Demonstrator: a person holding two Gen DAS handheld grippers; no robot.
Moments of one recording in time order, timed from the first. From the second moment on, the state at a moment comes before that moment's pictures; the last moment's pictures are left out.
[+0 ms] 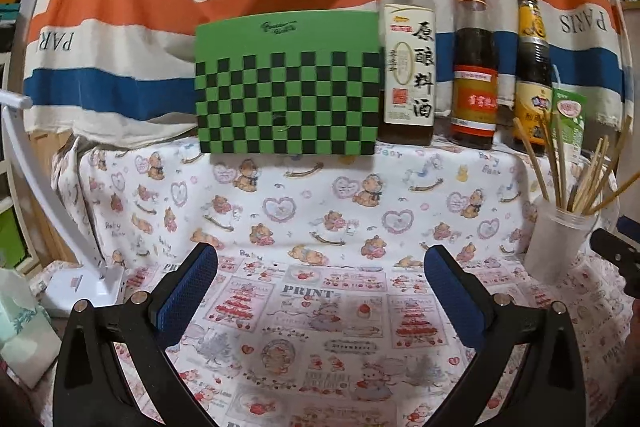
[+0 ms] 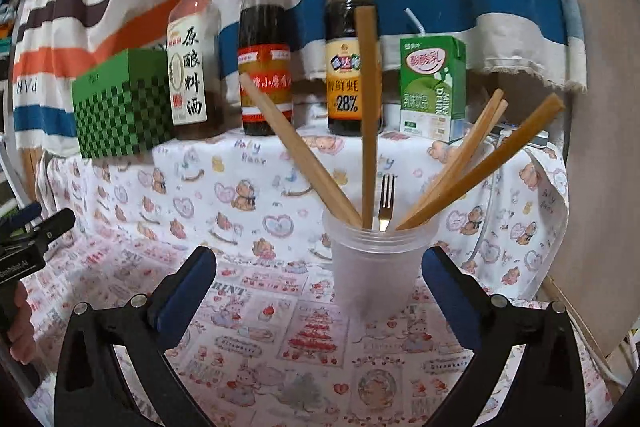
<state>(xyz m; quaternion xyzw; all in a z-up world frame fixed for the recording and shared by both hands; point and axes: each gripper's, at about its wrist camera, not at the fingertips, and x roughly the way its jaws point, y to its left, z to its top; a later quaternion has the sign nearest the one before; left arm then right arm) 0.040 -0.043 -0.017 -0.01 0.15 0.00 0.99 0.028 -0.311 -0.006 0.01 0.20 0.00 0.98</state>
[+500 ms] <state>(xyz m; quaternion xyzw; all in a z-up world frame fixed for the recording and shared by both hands) 0.039 -0.052 -0.014 -0.01 0.15 -0.03 0.99 0.020 -0.307 -0.002 0.00 0.18 -0.01 0.98</state>
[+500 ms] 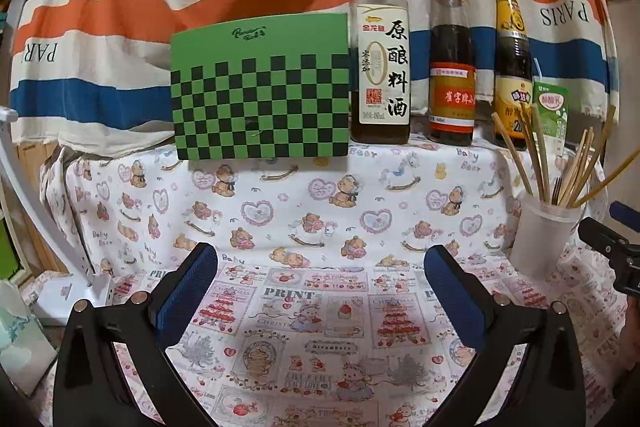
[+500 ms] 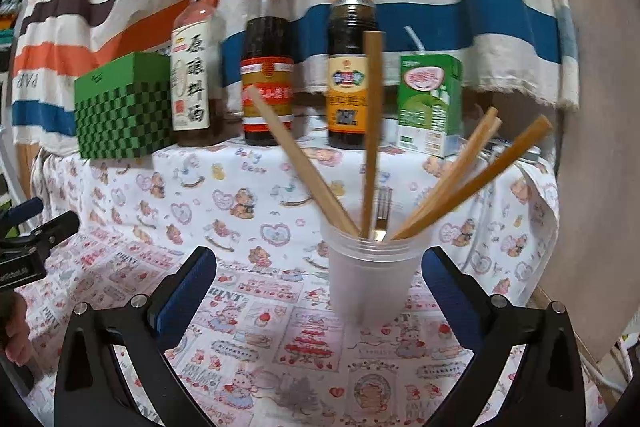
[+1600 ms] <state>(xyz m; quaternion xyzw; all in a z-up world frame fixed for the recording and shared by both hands) 0.044 -0.062 -0.016 0.01 0.16 -0.03 0.99 0.020 -0.307 -0.002 -0.01 0.18 -0.04 0.98</state>
